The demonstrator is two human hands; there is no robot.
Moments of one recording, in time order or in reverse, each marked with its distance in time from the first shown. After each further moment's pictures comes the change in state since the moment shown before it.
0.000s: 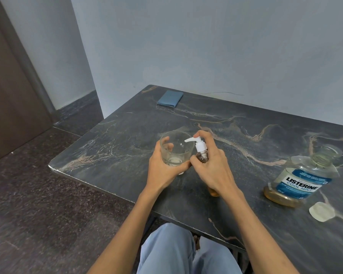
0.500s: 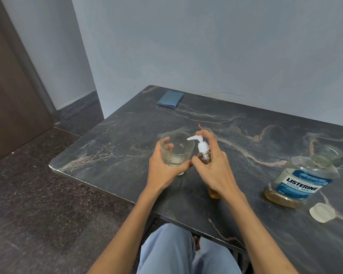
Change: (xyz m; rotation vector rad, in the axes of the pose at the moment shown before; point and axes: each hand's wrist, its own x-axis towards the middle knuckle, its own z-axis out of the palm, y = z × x) left_hand -0.001 0.000 0.001 -0.001 0.011 0.000; right_hand -0.002 0.002 -0.002 0.069 0.005 -0.012
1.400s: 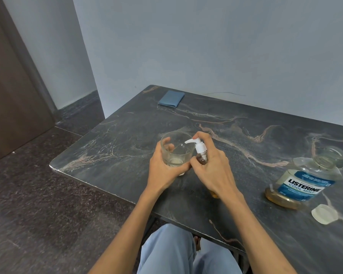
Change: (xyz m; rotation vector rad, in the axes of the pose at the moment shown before) left_hand 0.001 0.000 0.000 -0.003 -0.003 -0.014; right_hand -0.001 -0.012 0.003 -0.182 0.008 0.023
